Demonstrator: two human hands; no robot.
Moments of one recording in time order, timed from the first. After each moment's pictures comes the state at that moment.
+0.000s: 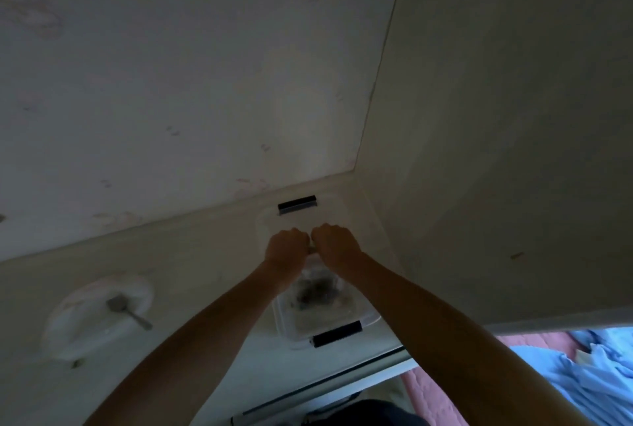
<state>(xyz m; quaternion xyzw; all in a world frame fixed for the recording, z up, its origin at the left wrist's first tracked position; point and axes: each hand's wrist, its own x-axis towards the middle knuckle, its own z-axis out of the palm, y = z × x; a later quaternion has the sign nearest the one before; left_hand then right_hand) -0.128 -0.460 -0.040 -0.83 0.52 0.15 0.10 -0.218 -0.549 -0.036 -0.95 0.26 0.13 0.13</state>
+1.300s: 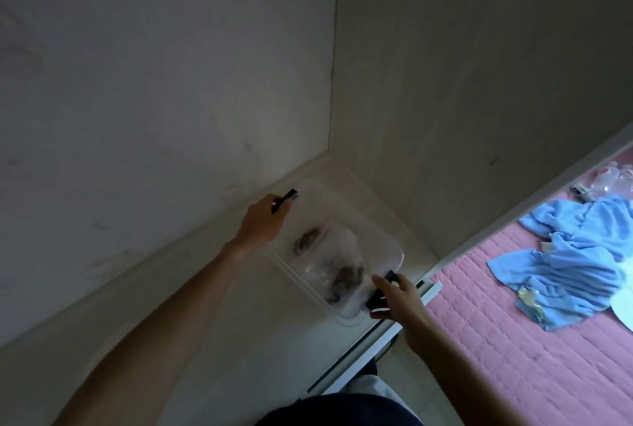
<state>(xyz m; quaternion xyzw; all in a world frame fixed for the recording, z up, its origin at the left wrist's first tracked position) -0.032 -0.428 -0.019 -0.80 0.47 0.29 -0.24 -0.350 -0.386 -0.032 -0.35 0.63 -0.19 0.66</state>
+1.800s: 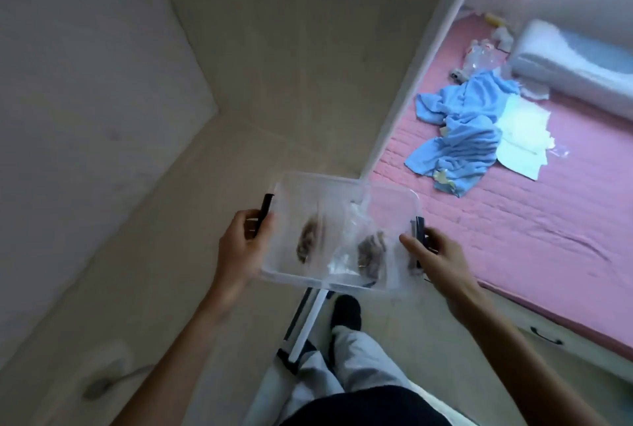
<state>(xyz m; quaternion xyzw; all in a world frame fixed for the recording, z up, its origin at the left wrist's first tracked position) -0.160 -0.338 -0.008 -0.69 0.46 0.45 -0.34 -0.481 -0.280 0.000 -0.37 0.72 -0.38 0.45</state>
